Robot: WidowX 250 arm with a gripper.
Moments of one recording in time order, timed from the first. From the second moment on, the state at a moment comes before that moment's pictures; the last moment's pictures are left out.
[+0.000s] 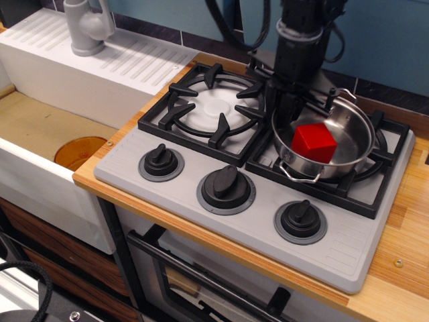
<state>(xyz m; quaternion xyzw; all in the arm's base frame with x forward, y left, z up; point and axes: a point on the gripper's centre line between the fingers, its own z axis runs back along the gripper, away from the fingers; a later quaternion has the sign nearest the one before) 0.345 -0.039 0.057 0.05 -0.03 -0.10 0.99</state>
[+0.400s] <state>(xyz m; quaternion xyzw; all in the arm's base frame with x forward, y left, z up) 0.344 -0.032 0.079 0.07 0.00 -0.12 0.99</state>
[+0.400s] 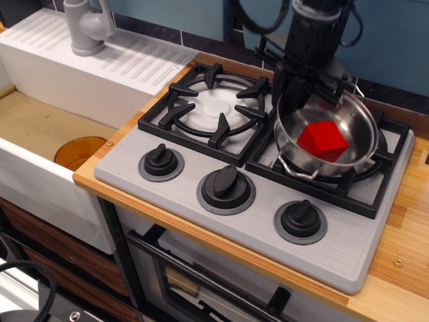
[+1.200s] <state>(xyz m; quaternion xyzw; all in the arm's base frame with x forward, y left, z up) 0.370 0.035 0.130 0.08 -0.02 -0.17 0.98</state>
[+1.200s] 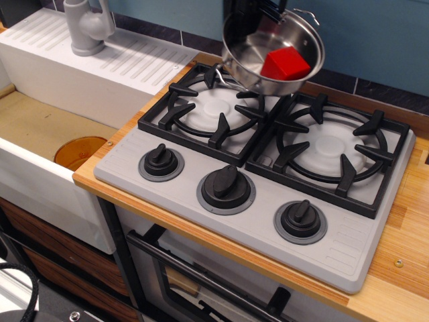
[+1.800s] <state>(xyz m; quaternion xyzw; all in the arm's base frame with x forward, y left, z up) 0.379 0.071 0.106 0.06 -0.03 -0.18 0.98</state>
